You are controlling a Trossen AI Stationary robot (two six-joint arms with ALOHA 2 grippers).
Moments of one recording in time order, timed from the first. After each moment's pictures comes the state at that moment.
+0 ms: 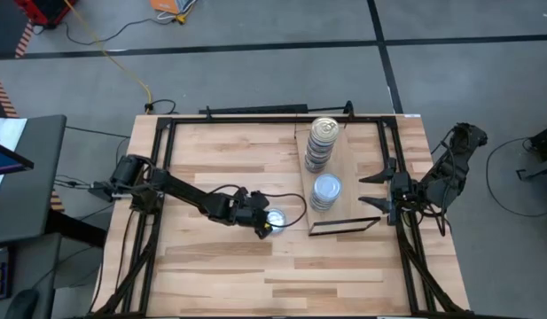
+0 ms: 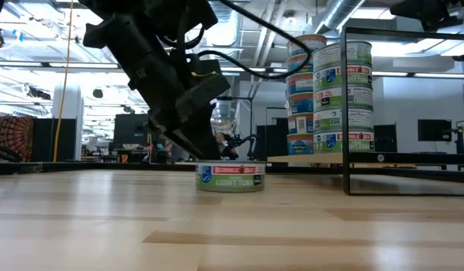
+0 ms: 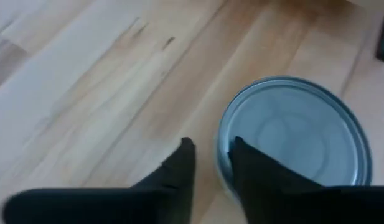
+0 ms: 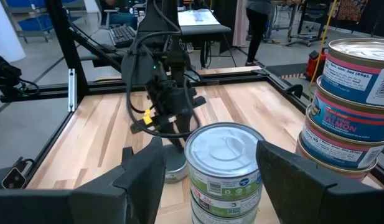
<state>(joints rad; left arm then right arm) -0.23 1.81 1.03 -0.20 -0.45 -0.70 0.83 0.46 0.61 -0.48 0.94 0.31</state>
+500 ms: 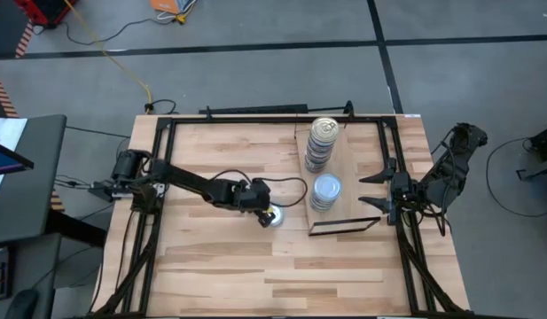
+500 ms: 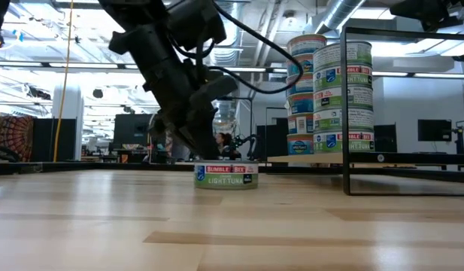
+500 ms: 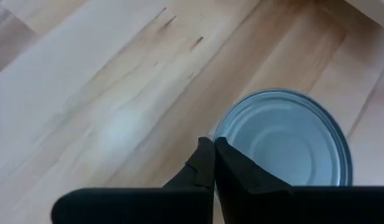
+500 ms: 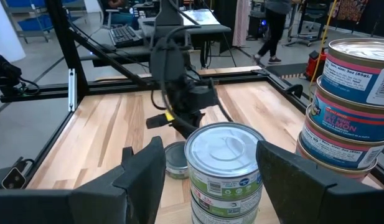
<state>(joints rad) -0.10 1.81 1.03 -0.27 -0.28 -0.75 0.83 0.46 0.61 -0.48 0.94 0.31</state>
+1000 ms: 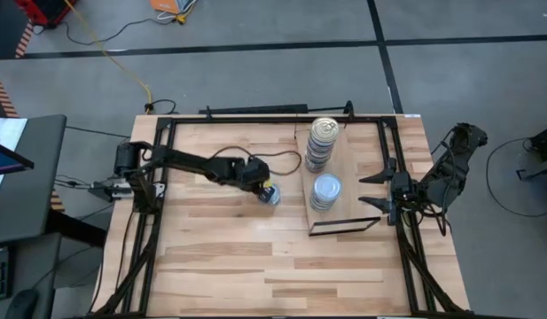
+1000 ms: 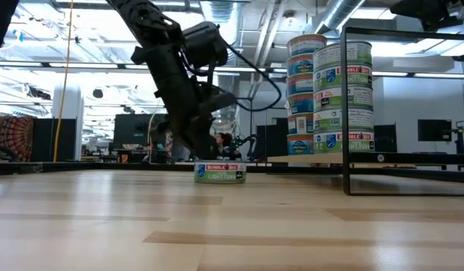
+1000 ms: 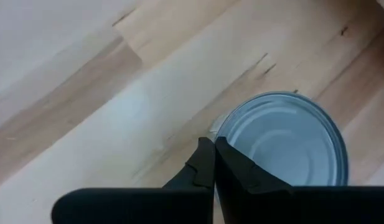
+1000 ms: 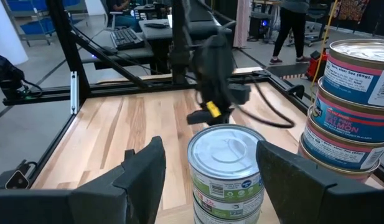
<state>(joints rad) 0.11 1.81 1.03 -0.37 -0.19 -0.75 0.83 0.46 0.61 -0.47 0.94 0.31</state>
